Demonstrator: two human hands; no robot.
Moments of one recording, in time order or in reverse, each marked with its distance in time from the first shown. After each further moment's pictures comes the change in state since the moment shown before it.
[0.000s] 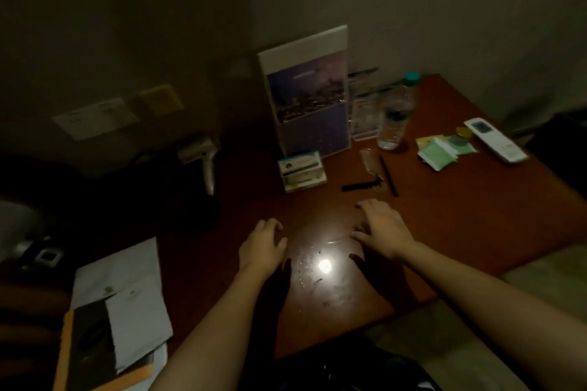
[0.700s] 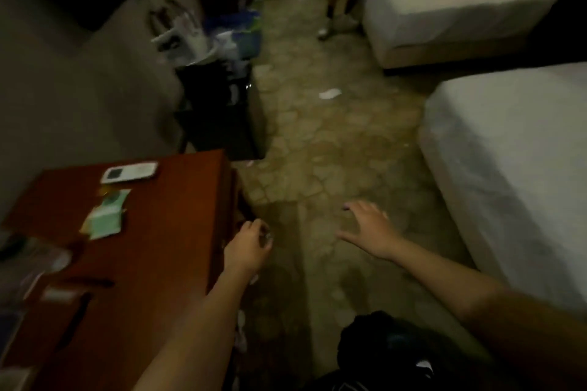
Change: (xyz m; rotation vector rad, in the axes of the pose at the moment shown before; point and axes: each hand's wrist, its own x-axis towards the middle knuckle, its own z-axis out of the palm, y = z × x) left_hand -0.137 0.287 0.151 0.296 -0.550 1.197; right_hand -0.418 0.088 0.036 0.369 0.447 1.193
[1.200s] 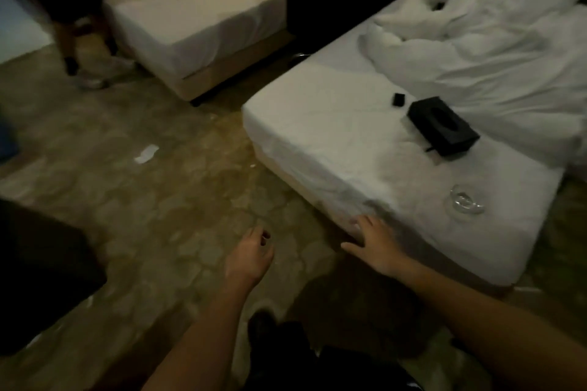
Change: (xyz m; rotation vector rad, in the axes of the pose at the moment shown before) left_hand 0.220 0.375 0.140 0.036 -0.380 0.602; right_hand -0.049 0.310 -0.115 0.339 0.264 0.719
